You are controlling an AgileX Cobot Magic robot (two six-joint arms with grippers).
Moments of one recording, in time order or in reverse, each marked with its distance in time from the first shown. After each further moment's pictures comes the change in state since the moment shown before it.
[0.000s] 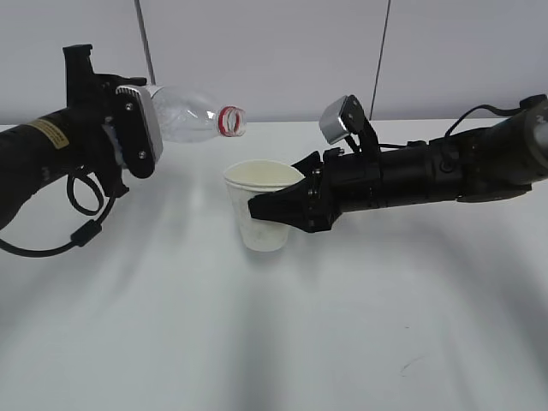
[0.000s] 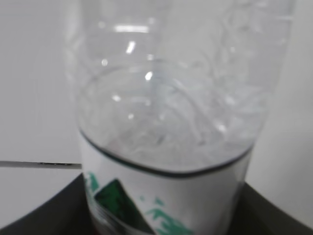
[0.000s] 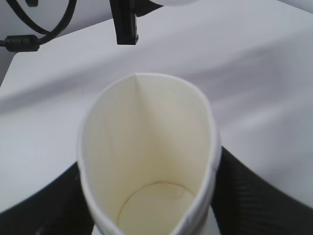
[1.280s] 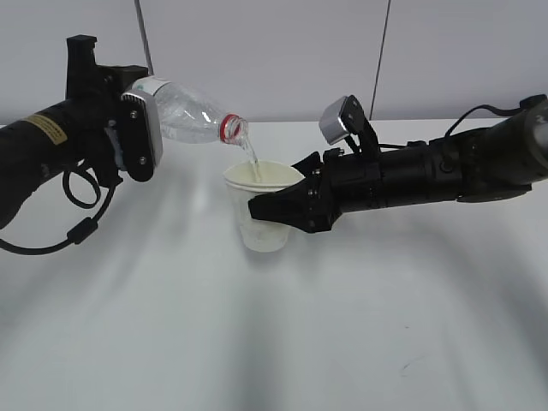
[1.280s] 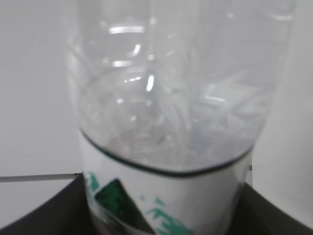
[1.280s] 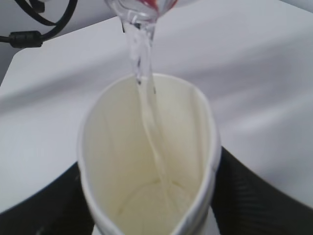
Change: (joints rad) left arm 0.000 0.000 0.000 -0.005 -0.062 0.153; right arm 0.000 0.000 0.000 -0.002 0.000 0.000
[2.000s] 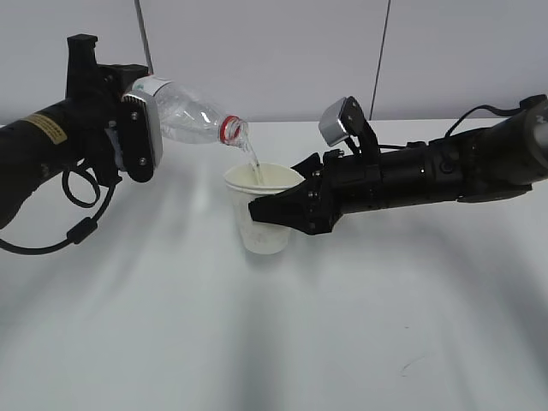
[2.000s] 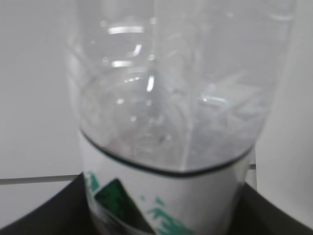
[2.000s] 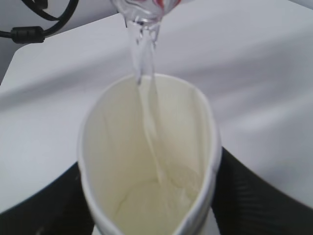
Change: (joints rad) left arm 0.000 0.000 0.000 0.000 -0.006 0.019; right arm 0.000 0.000 0.000 -0.010 0.000 0.000
